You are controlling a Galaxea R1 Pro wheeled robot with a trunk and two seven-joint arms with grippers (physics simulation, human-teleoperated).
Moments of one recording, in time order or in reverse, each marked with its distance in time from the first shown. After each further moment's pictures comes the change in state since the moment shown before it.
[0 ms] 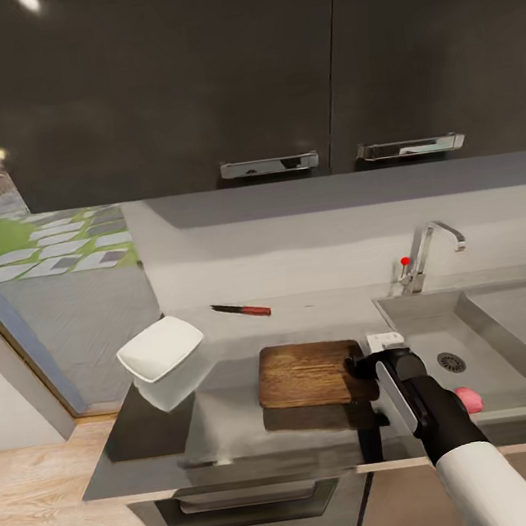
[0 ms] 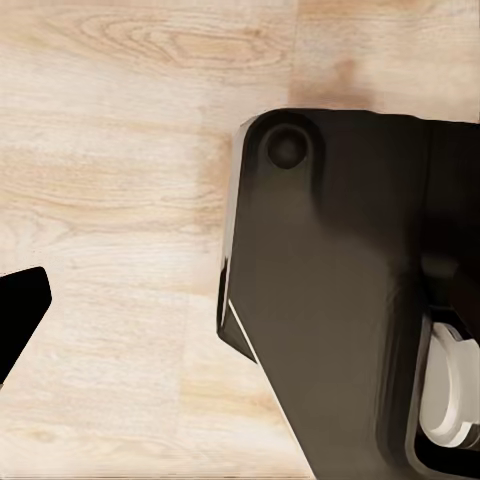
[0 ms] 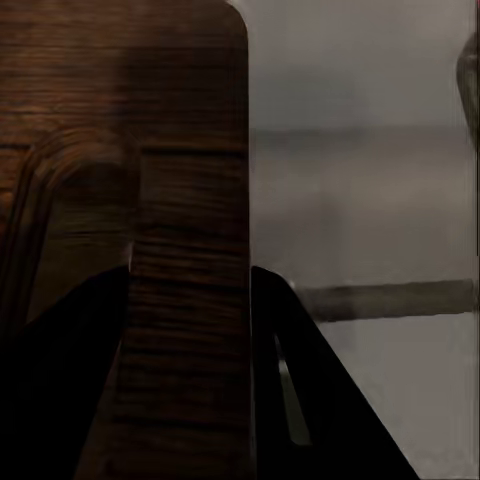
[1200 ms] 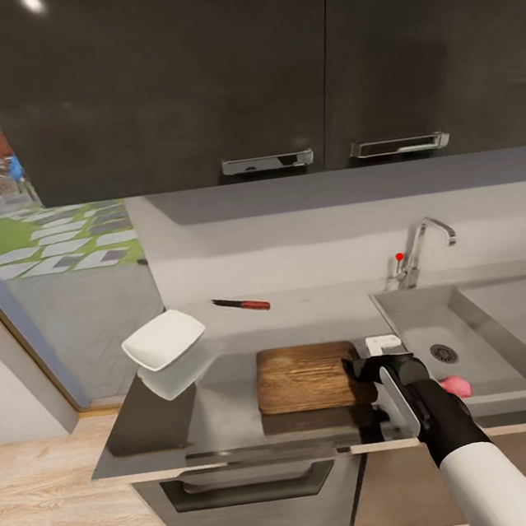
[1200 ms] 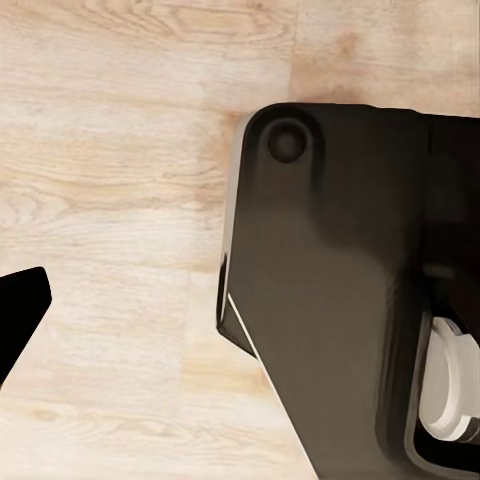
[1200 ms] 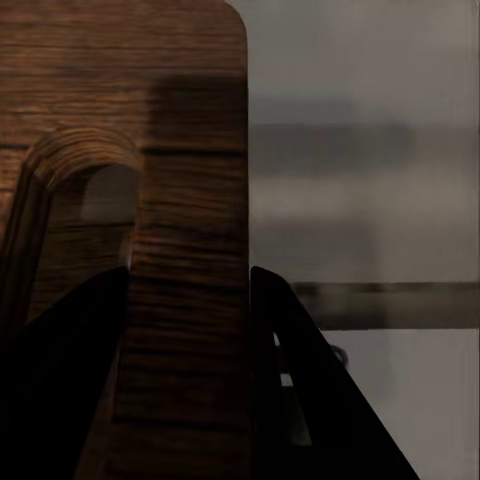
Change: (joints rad) left arm 0.000 0.000 0.000 0.008 0.000 0.000 0.000; right arm 0.000 -0.020 0.000 0.058 0.029 -0.083 0.110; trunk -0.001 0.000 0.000
